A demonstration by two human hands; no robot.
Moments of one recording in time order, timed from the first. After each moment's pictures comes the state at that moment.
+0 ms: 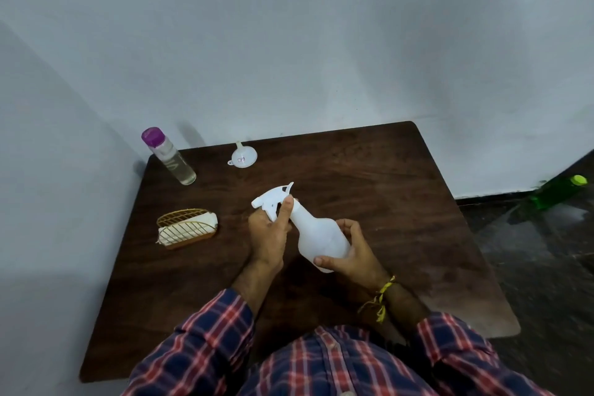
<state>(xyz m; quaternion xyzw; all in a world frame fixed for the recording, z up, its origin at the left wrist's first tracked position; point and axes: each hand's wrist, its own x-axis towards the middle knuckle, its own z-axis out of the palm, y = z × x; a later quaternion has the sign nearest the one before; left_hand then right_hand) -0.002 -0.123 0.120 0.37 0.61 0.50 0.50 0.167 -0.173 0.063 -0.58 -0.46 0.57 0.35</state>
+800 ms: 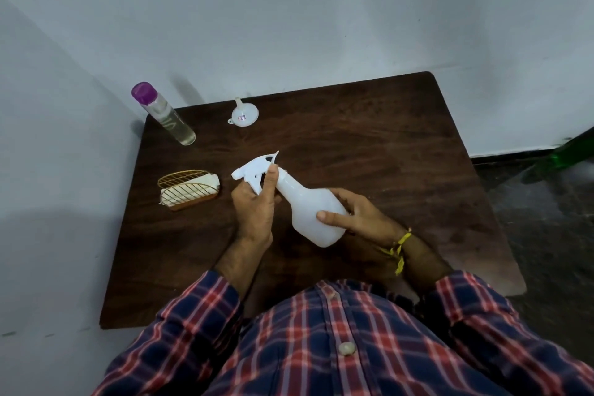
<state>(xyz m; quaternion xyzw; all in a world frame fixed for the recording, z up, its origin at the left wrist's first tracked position) -0.015 -0.136 0.120 0.33 0.62 0.53 0.47 0.172 -0.165 0.085 -0.52 -0.48 0.65 0.28</state>
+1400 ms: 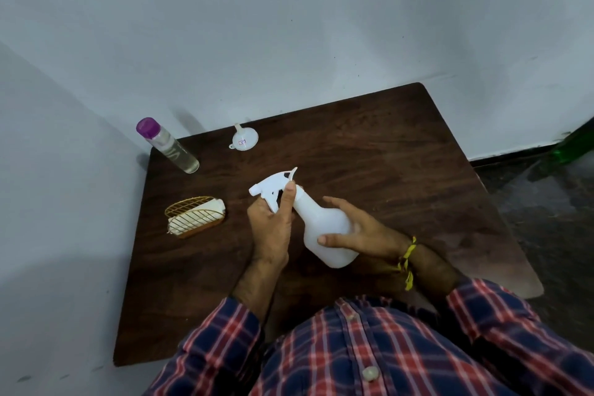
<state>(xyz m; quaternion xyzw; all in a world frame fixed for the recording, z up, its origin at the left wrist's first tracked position) 0.000 -0.139 0.133 0.39 0.61 0.51 0.46 0.173 -0.163 0.096 -0.53 -0.54 0.62 0.21</state>
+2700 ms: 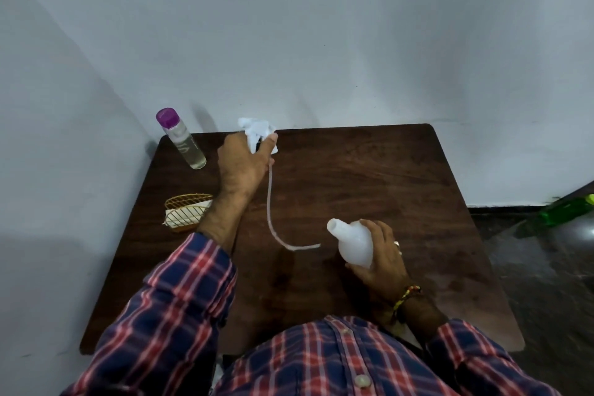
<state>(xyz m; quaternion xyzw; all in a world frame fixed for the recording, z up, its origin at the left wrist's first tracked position) -0.048 -0.043 0.194 0.52 0.66 0.45 0.30 0.201 -0.183 0.030 -0.67 -0.65 0.25 0.25</state>
